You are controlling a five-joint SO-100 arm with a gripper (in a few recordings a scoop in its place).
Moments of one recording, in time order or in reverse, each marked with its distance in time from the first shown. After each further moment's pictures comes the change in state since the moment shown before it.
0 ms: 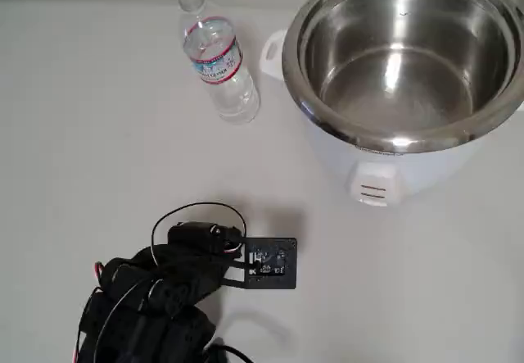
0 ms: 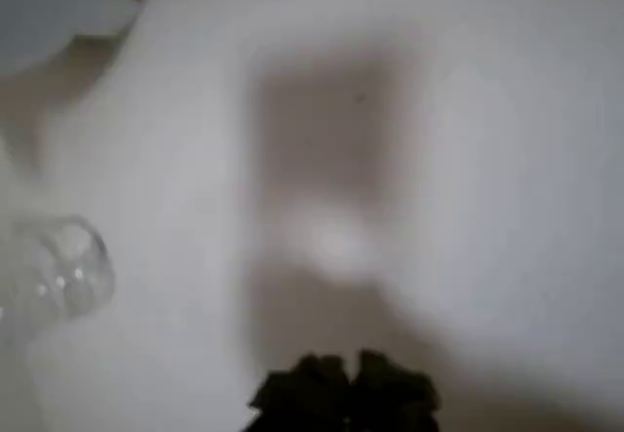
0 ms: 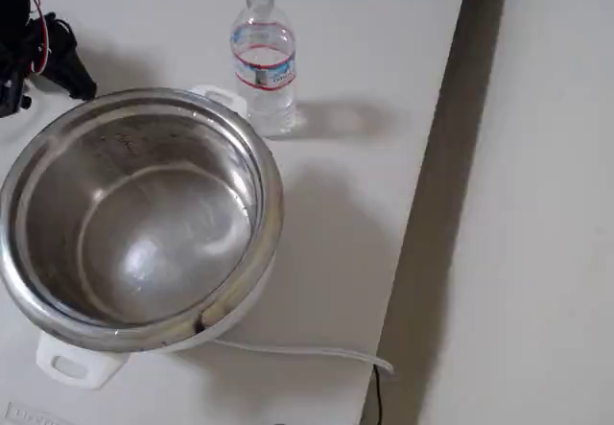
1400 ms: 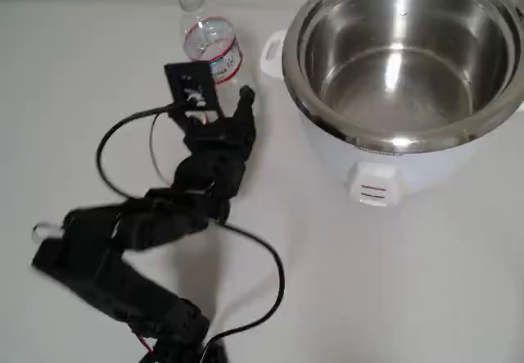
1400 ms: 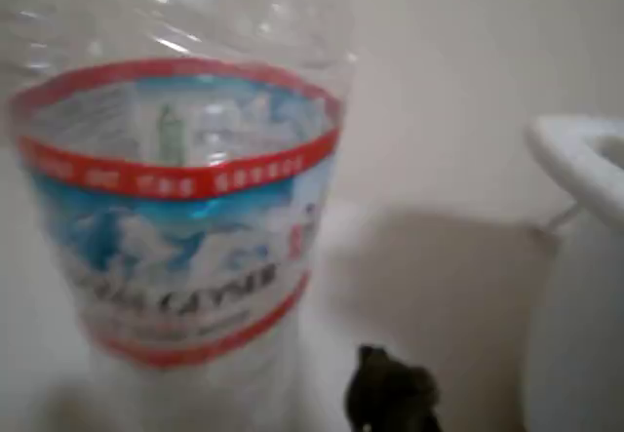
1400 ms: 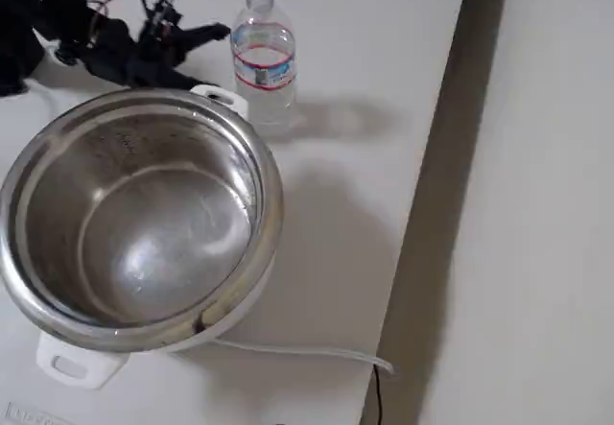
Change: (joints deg) arm -11.2 -105.6 -31.4 -125.3 -85.3
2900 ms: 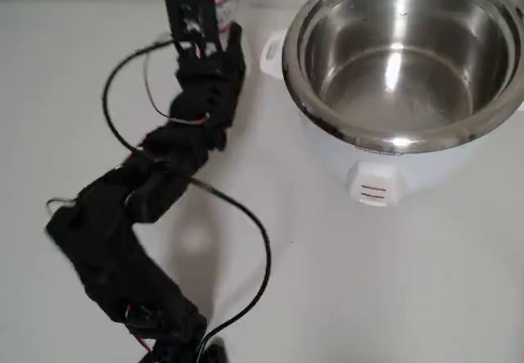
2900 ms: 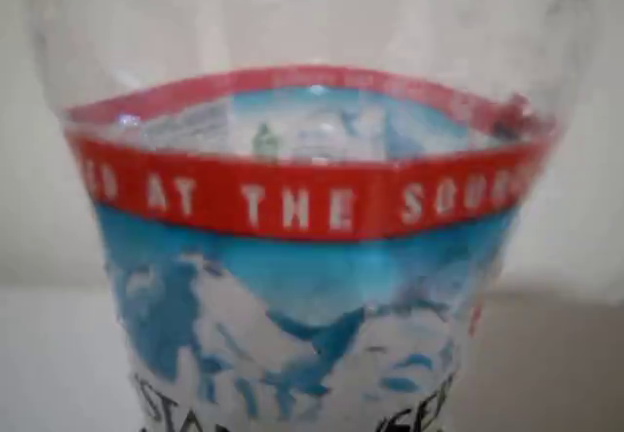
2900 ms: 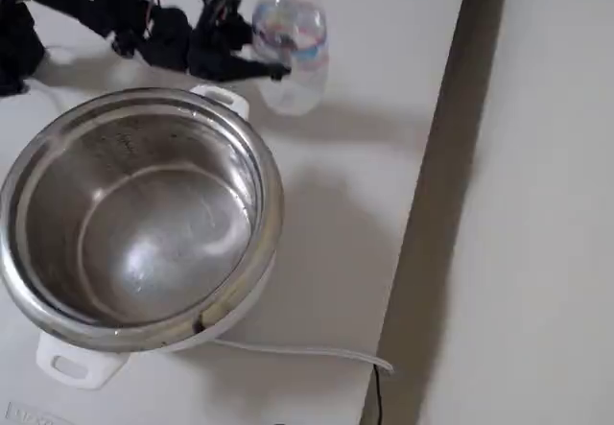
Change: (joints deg) arm -4.6 2.7 -29.9 26.3 13.0
